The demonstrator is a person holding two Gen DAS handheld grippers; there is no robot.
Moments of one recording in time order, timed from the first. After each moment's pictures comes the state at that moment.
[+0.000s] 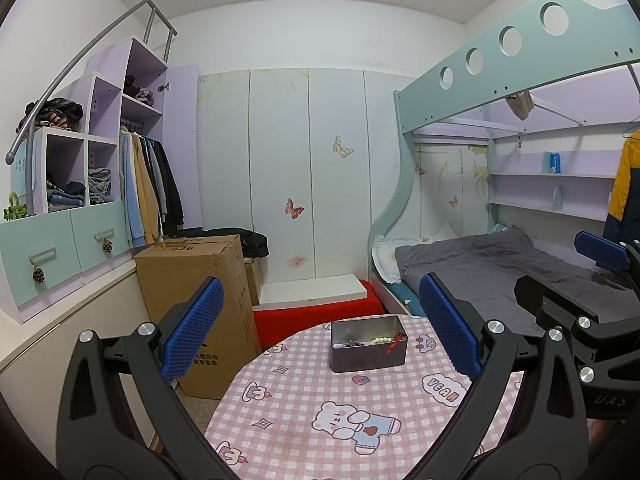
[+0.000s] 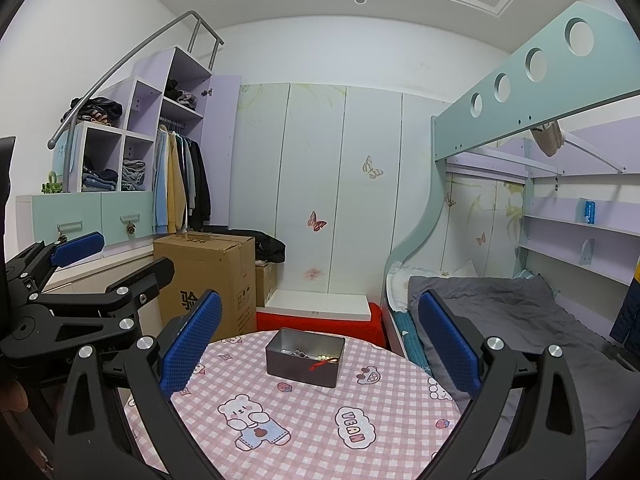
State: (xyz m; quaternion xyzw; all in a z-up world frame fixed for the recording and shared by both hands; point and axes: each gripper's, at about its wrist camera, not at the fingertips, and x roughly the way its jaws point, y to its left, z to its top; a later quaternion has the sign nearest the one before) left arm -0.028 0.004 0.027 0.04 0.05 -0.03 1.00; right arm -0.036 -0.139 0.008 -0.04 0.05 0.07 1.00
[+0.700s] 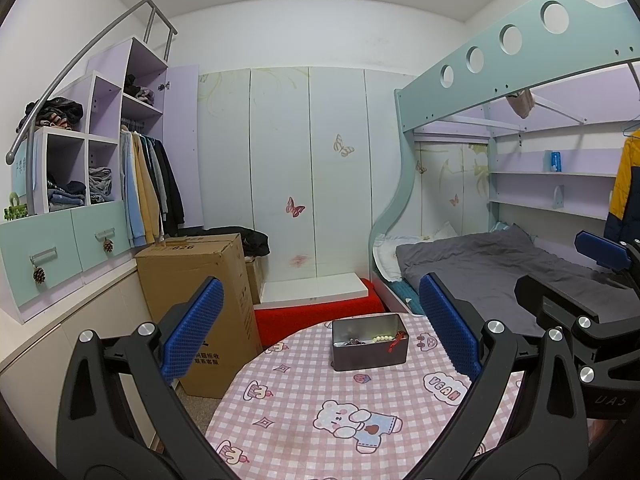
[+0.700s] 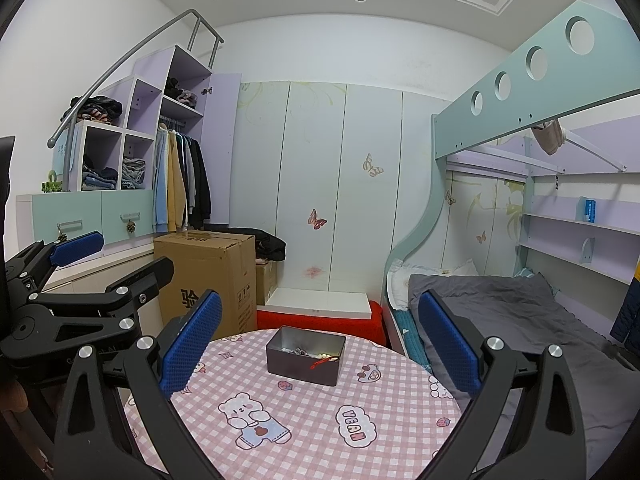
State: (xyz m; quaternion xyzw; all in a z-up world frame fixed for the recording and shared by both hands) left arm -0.028 0.005 0.027 0.04 0.06 -0.03 1.00; right arm -0.036 -0.137 0.005 -0.04 0.05 0.07 1.00
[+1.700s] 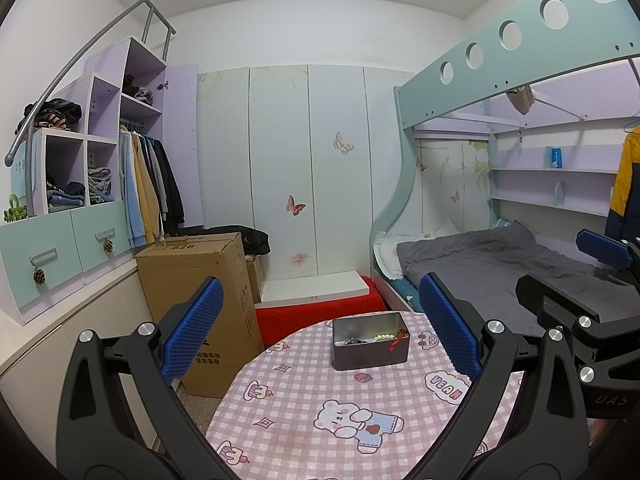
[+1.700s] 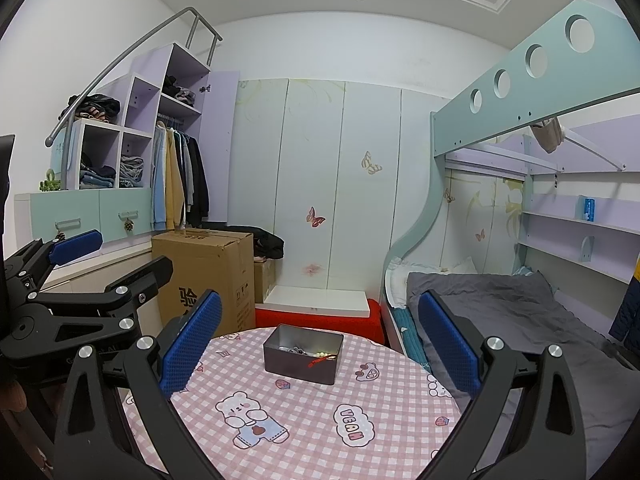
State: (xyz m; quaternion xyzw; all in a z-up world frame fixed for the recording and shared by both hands) left arm -0.029 0.008 0.025 0.04 0.06 -0.03 1.00; right arm -0.035 -0.138 0.001 -0.04 0.05 0.07 1.00
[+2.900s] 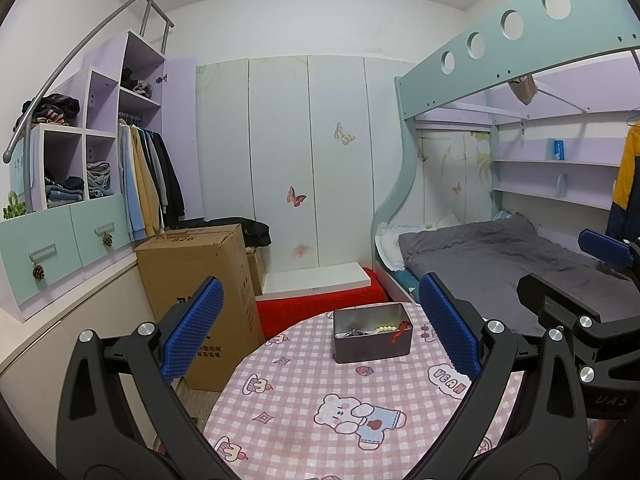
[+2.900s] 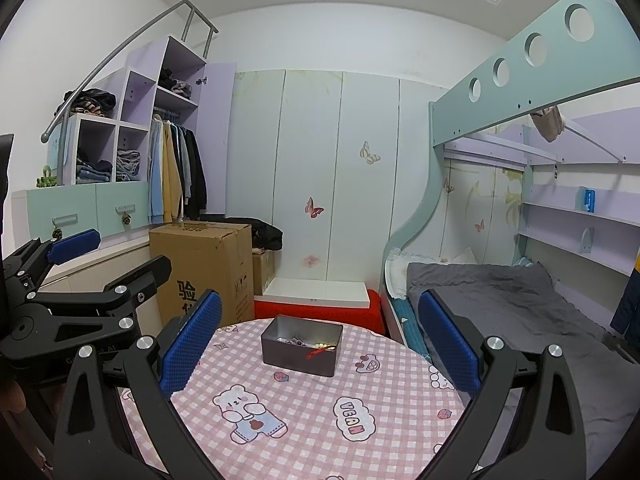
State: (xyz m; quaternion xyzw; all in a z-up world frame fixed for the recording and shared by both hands) left arm -0.019 0.016 0.013 0.05 0.07 -0.03 1.00; right arm -0.025 -0.142 -0.009 -0.03 0.07 0.07 0.99
